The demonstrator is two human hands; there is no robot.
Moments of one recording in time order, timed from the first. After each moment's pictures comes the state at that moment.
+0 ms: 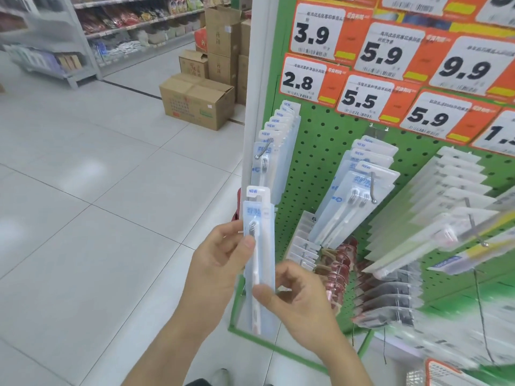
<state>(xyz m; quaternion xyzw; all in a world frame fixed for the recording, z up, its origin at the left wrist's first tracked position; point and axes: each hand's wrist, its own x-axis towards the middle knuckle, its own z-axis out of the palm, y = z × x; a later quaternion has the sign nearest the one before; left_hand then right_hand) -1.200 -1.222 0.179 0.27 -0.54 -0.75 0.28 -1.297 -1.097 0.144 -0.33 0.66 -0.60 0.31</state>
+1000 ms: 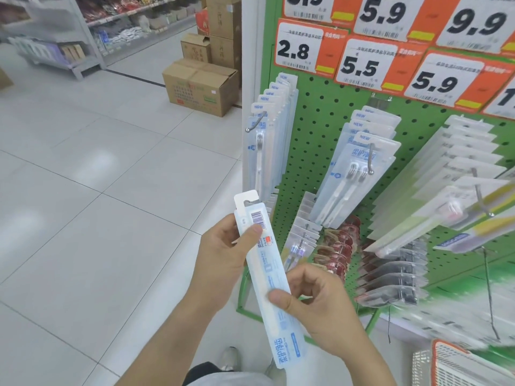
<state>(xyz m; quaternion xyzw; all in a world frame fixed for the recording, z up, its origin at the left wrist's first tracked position) -1.212 -1.211 0.164 0.31 -0.56 -0.72 0.26 -1.302 -1.054 0.139 -0.29 0.67 -0.58 0.35</state>
